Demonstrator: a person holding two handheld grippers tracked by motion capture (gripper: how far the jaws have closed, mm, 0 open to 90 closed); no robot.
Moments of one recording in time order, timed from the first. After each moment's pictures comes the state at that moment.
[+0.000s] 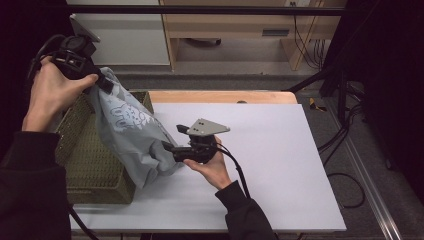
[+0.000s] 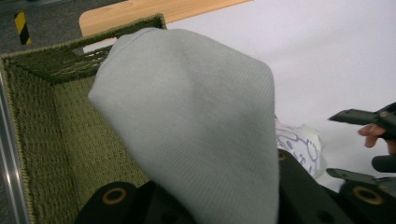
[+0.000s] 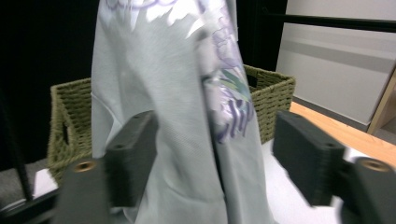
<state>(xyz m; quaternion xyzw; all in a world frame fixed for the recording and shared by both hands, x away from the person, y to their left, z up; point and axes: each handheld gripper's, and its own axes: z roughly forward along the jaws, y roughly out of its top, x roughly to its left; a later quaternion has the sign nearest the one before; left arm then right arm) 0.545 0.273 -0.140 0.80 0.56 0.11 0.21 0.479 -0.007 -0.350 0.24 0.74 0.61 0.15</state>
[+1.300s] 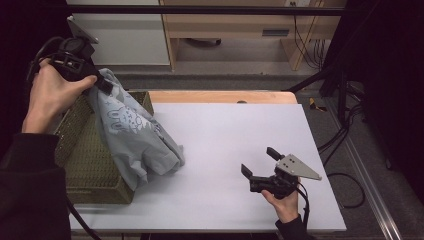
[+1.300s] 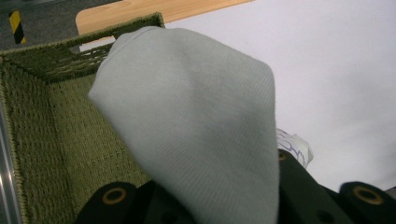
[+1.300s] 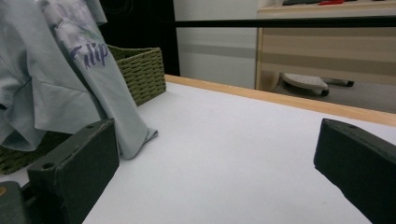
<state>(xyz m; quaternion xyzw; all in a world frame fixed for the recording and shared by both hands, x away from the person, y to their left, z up) 0.544 0.277 -0.143 0.79 0.56 0.10 0.22 0.404 -0.186 -0.398 0.38 0.66 0.58 0.27</state>
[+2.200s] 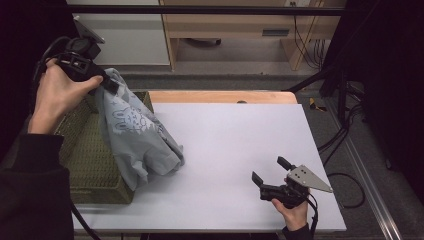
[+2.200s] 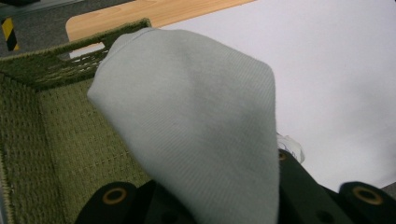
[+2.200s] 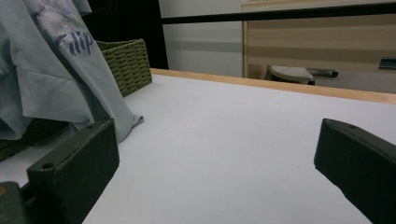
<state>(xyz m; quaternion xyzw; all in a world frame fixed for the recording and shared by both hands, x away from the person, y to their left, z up) 0.542 0.261 -0.142 0.80 0.54 0.11 0.23 0.388 -0.209 -0.420 0.41 0.65 0.58 0.27</state>
